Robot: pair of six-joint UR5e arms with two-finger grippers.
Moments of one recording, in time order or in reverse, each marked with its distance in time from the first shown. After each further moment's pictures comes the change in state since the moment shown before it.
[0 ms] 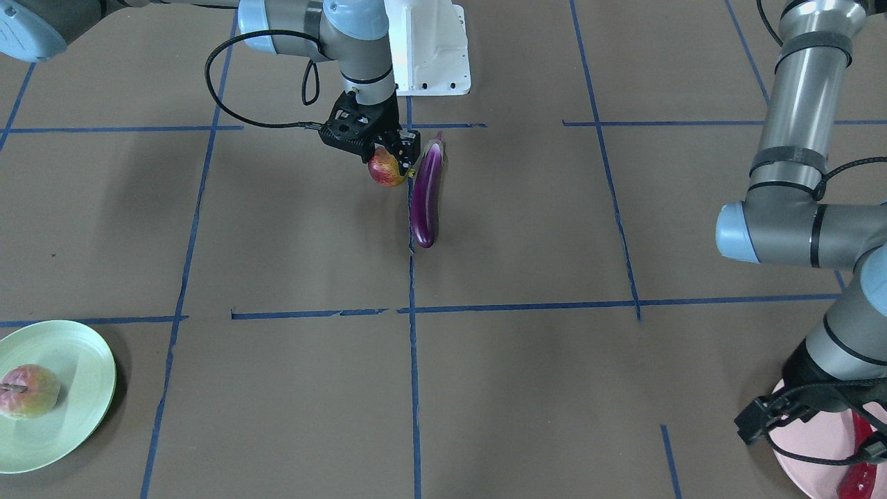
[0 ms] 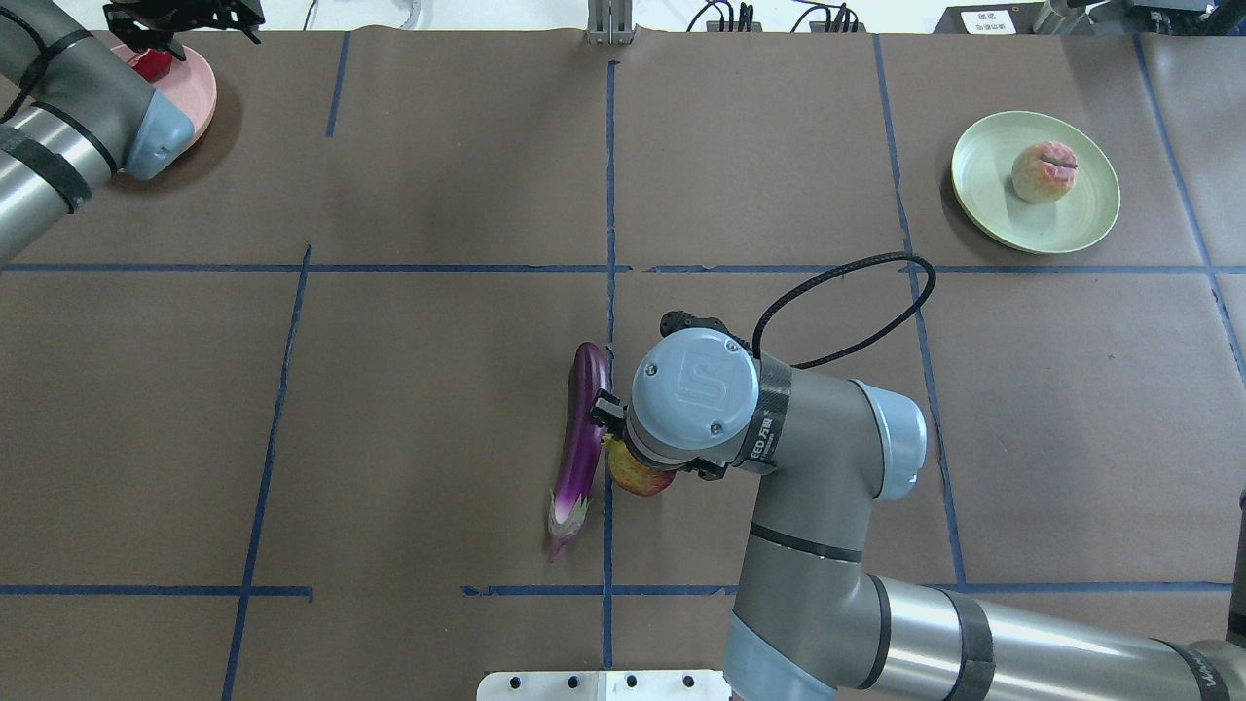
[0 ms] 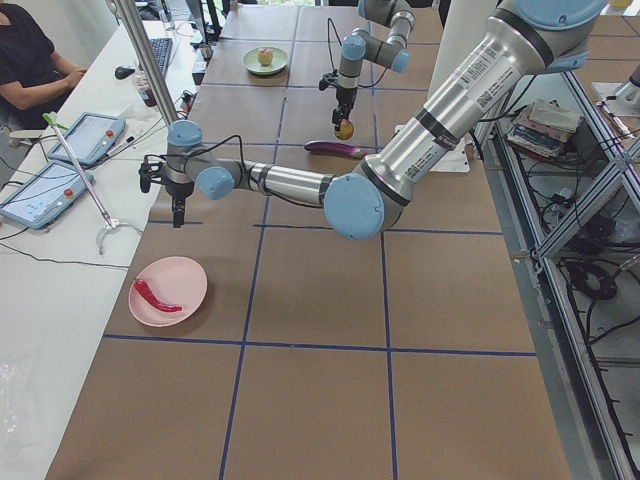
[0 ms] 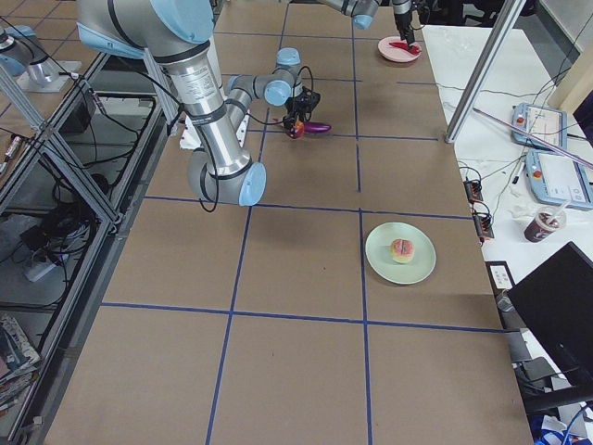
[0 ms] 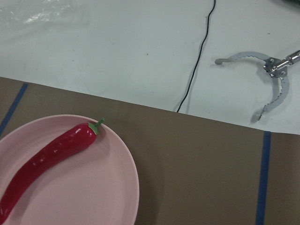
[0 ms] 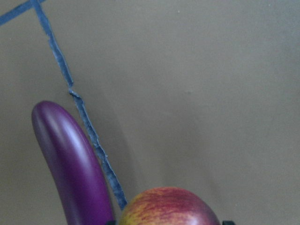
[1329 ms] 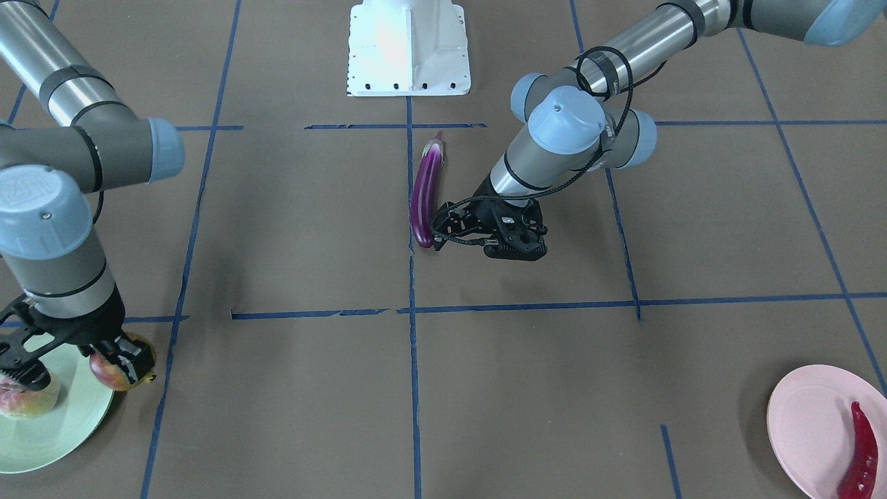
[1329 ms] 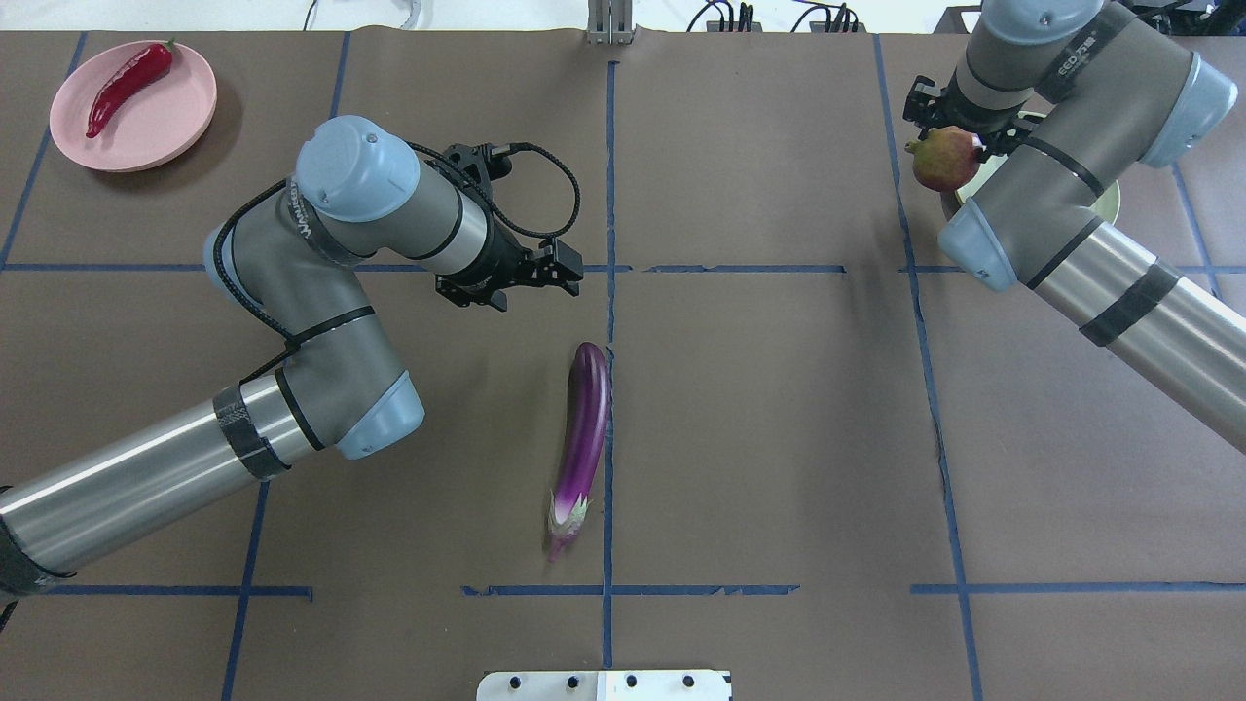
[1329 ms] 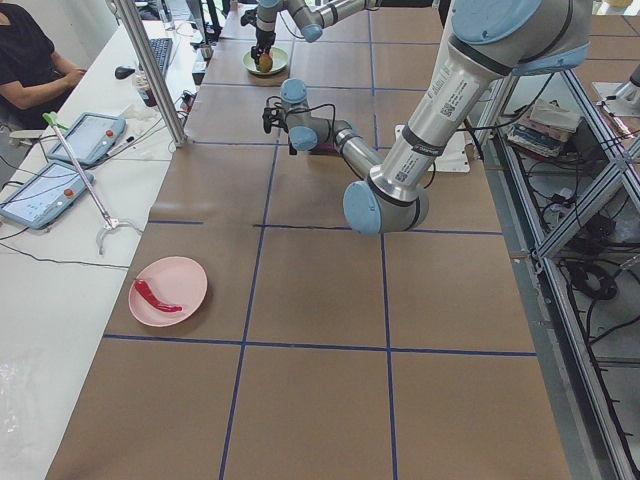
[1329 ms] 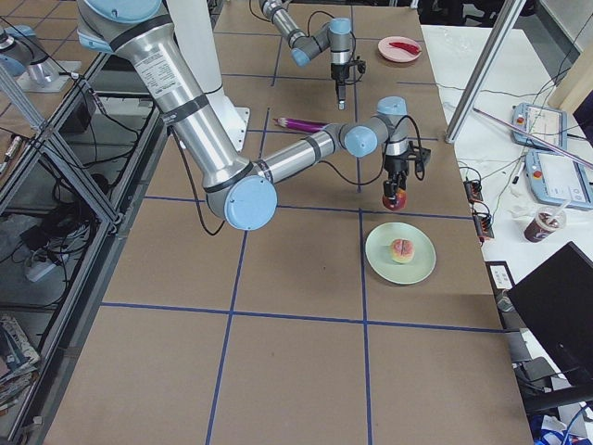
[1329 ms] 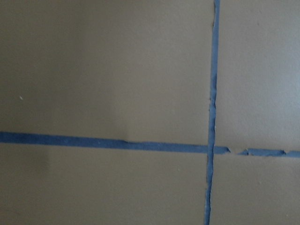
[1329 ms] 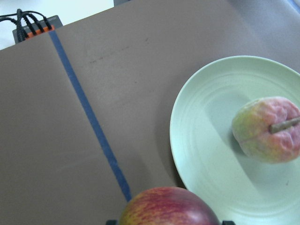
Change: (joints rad) left arm 0.471 0.045 -0.428 0.000 -0.050 -0.274; right arm 0.626 -0.071 -0.436 0.210 0.078 -0.527
